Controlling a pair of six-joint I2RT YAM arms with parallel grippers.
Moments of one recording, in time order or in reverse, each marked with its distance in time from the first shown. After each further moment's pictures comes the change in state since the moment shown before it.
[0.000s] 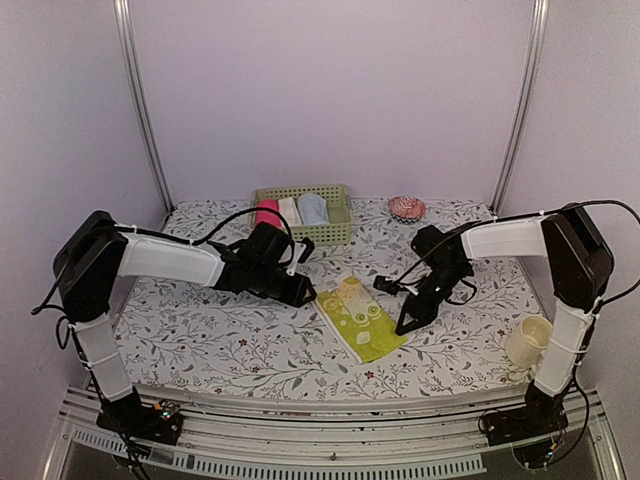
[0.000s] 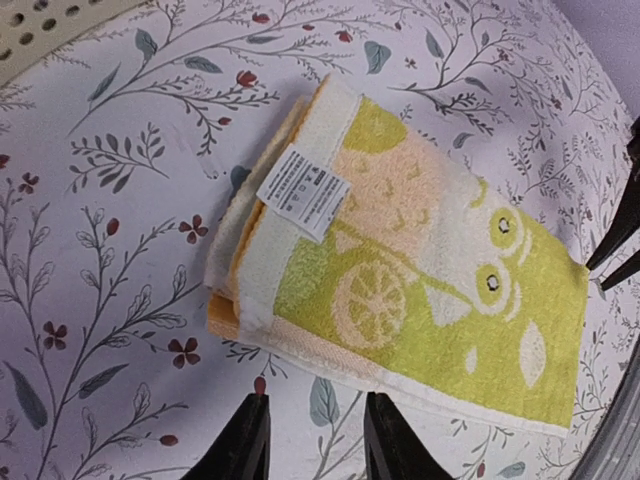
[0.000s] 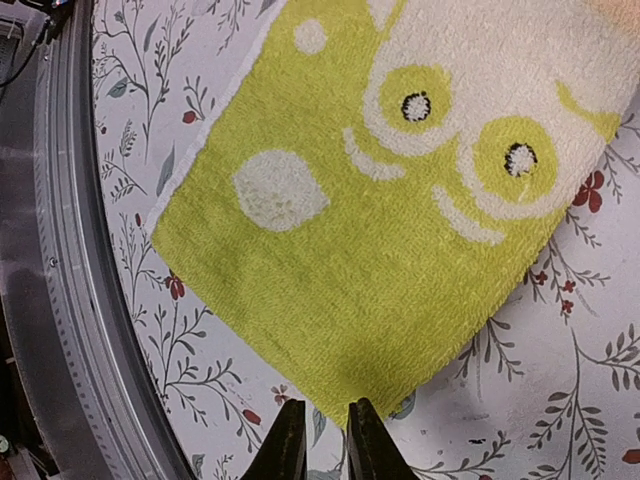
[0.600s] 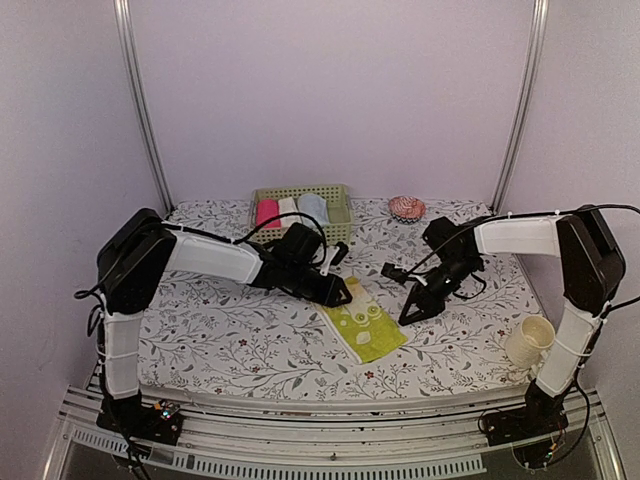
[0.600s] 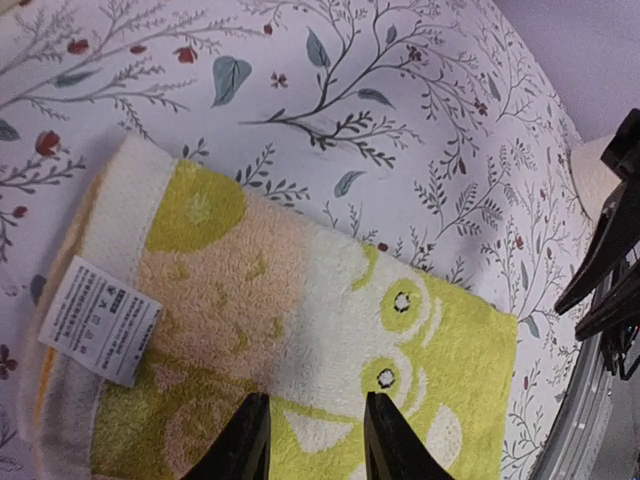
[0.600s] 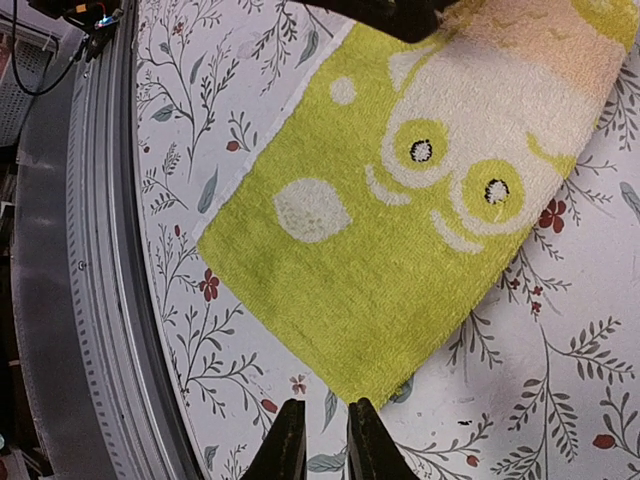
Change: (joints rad) left arm -0.048 0.209 0.240 0.031 0.180 -0.066; right arm -0.055 -0.076 -0.011 -0.006 -0.089 -0.063
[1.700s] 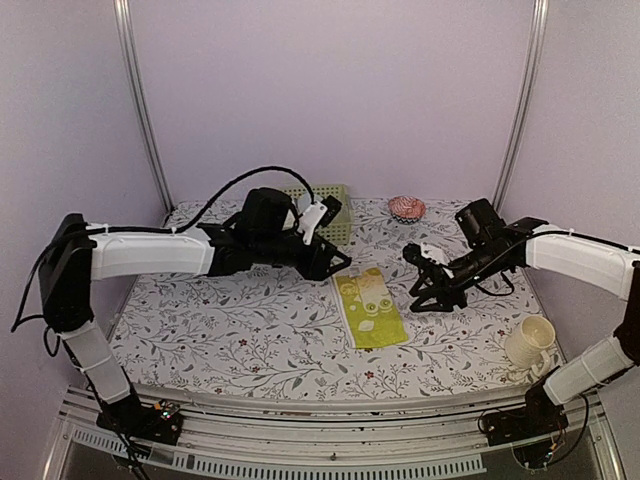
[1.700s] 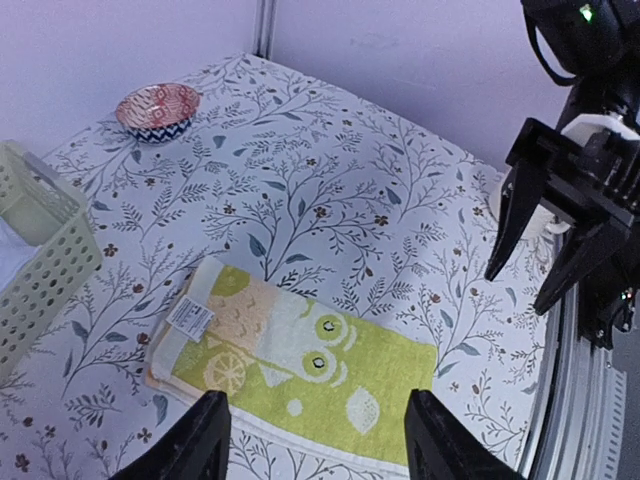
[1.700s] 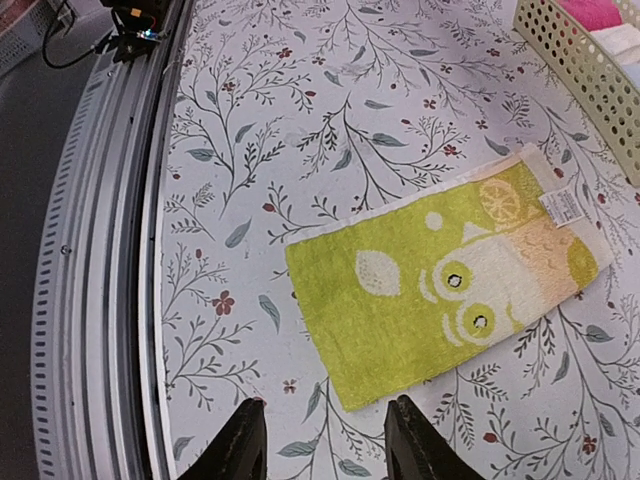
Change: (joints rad) left arm -0.006 -0.301 -0.109 0.095 -0.009 0.275; right arm -0.004 -0.386 -0.168 0.142 -0.012 -0.125
